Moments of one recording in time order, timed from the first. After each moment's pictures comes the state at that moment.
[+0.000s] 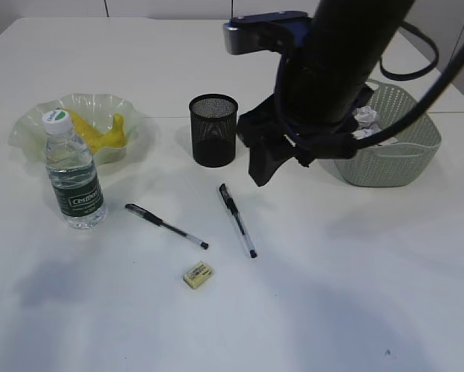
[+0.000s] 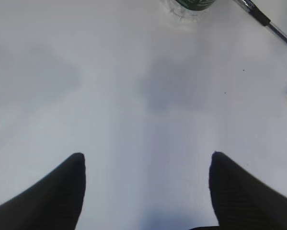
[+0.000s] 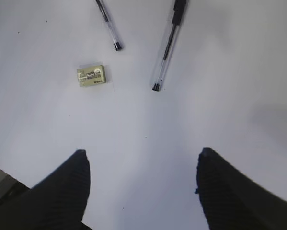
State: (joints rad) left arm -0.03 1.08 -0.80 -0.14 0.92 -0.14; right arm 0.52 1.76 -1.58 0.12 1.20 -0.07
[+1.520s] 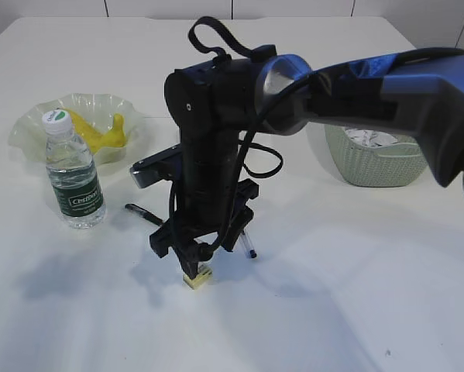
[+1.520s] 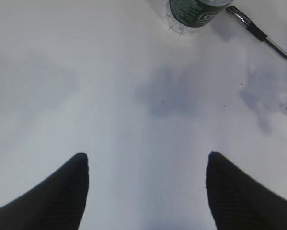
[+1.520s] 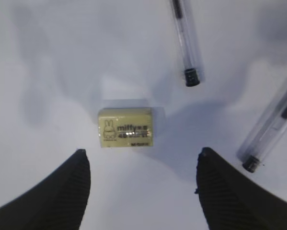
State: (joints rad) left arm -0.03 1.08 -0.80 -0.13 0.87 -0.14; right arm 0.69 2.28 -1.86 0.07 1.22 -0.04
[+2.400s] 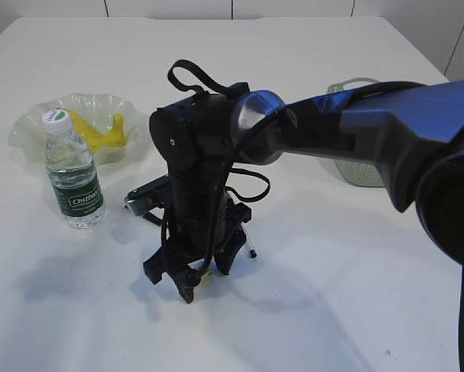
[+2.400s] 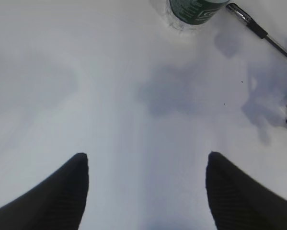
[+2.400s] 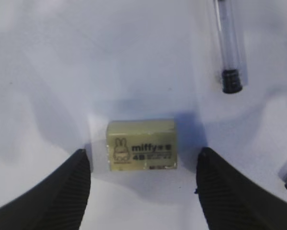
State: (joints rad) left arm -0.03 1.08 -0.80 -0.13 0.88 -0.13; right arm 0.72 2.36 -1.87 0.06 1.22 0.01
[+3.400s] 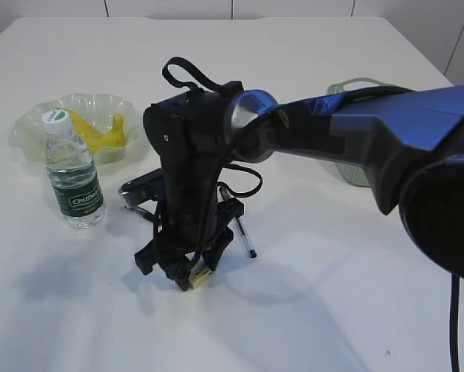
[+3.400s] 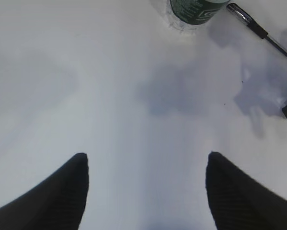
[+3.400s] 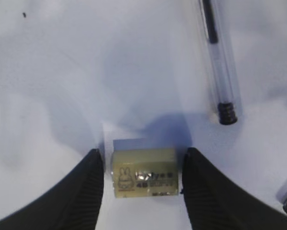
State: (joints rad) left arm -0.03 1.08 -0.80 -0.13 0.88 -0.13; right arm 0.72 2.39 -1.94 0.06 1.22 0.03
